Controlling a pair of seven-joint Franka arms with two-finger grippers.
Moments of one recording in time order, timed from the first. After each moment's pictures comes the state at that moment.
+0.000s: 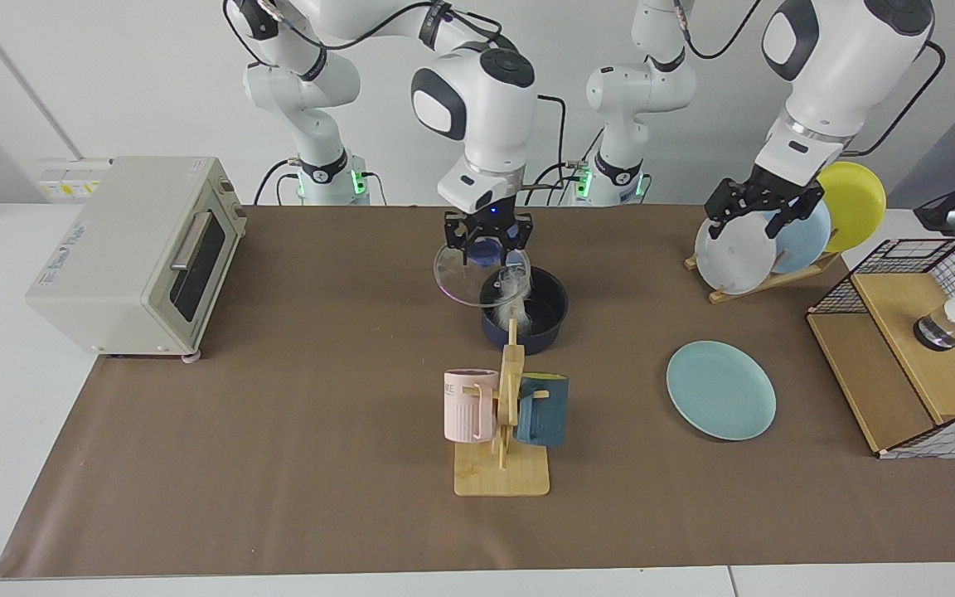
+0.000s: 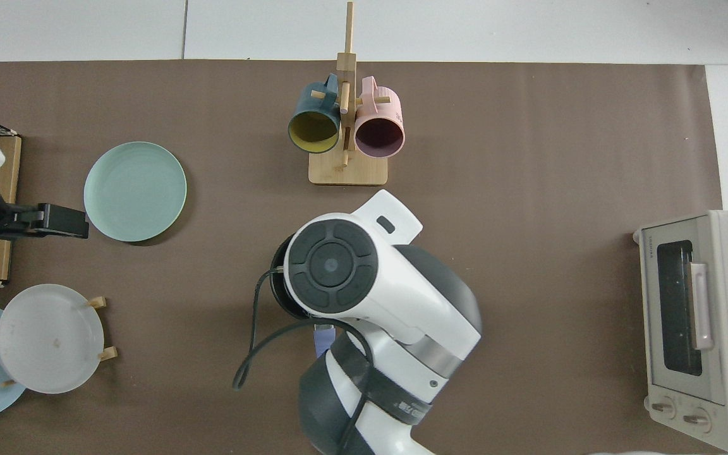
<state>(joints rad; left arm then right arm) 0.03 -0.05 -0.03 -1.70 -0.03 1.66 0.04 0.09 0.38 0.72 -1.54 -0.37 1.83 0.89</state>
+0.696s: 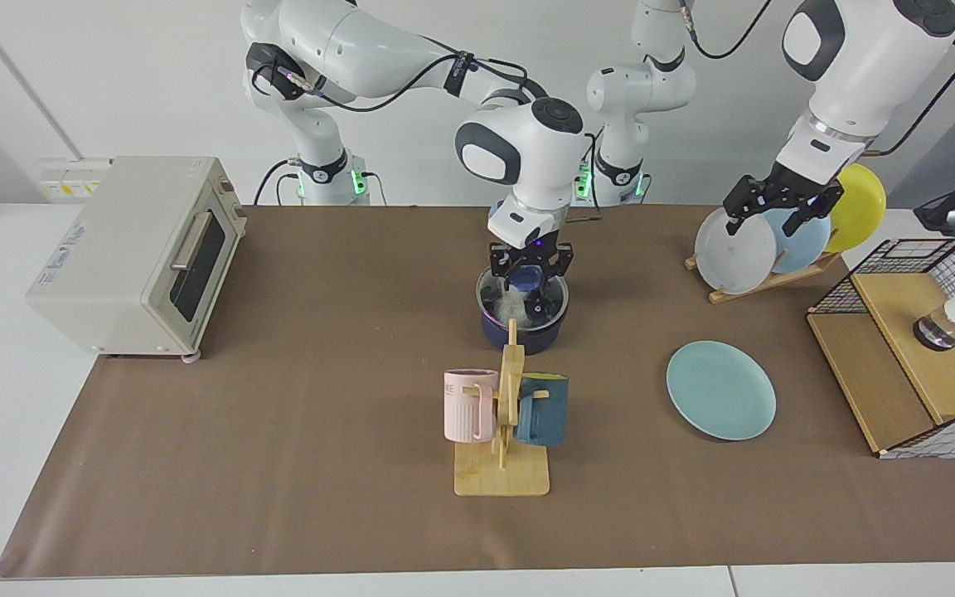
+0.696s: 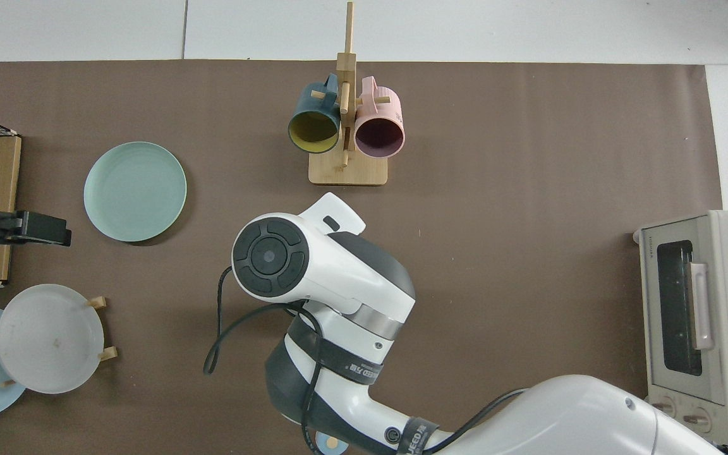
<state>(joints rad) 0.07 -0.05 -0.04 -1.70 -0.03 1.63 0.08 0.12 0.63 0.85 -1.40 -0.56 1.82 1.01</state>
